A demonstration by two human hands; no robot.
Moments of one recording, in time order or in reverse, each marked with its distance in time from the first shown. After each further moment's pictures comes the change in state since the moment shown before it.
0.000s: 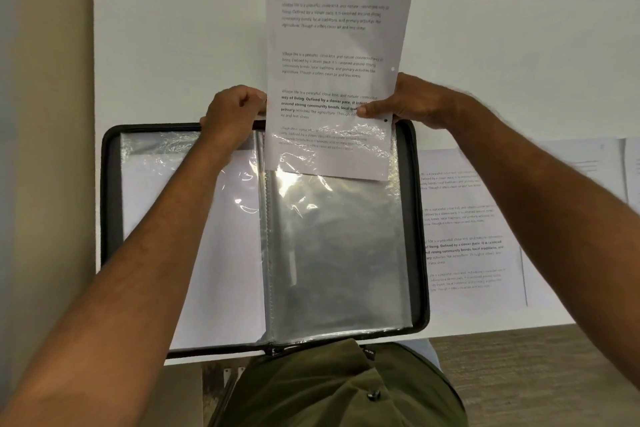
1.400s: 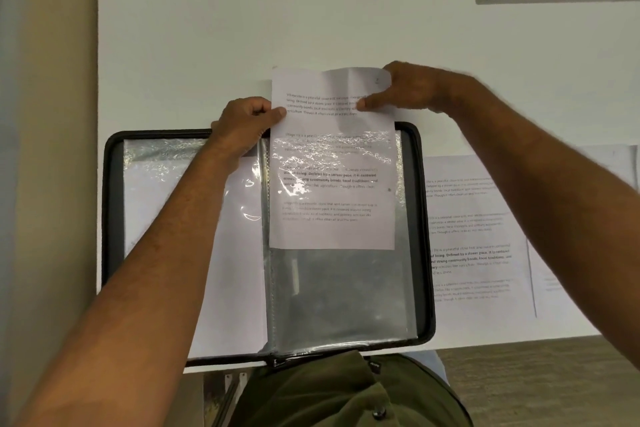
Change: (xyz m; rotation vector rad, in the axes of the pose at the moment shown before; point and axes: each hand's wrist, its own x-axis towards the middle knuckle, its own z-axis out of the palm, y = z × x) left_hand 0.000 -0.002 0.004 -0.122 -0.181 -0.070; right_hand 0.023 -0.023 -0.015 -0.373 0.047 0.081
